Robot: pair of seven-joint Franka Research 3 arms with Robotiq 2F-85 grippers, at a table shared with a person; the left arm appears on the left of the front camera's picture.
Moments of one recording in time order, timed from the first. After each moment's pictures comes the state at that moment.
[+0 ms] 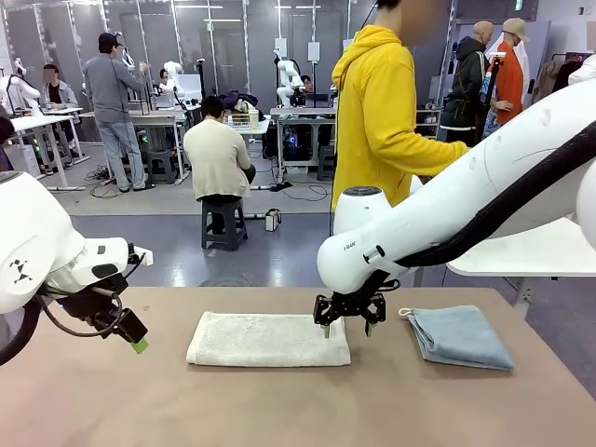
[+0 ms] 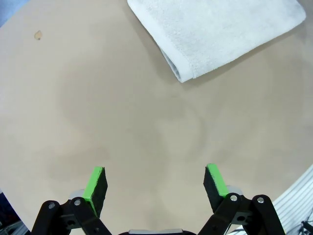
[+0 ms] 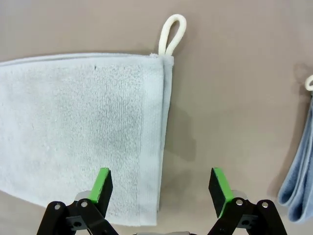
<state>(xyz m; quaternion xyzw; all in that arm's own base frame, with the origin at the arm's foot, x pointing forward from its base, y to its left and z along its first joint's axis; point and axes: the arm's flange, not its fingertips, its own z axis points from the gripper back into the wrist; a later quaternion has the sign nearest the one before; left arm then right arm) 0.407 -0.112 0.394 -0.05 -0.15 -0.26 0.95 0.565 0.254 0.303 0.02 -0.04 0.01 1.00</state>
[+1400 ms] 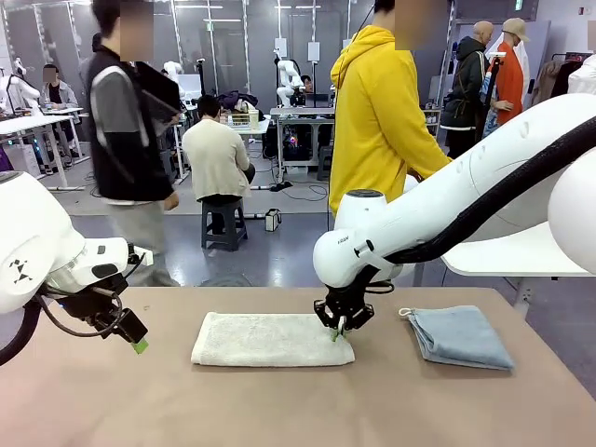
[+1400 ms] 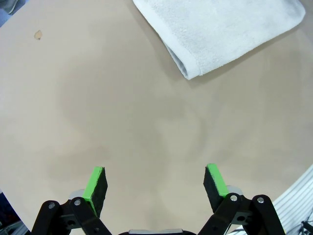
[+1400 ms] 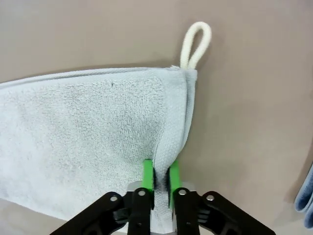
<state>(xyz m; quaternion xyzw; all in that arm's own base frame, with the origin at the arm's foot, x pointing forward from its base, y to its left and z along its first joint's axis) 0.407 -0.112 0.394 -0.05 -0.15 -0.26 0.95 0.579 0.259 0.295 0.05 -0.03 -0.02 1.00</state>
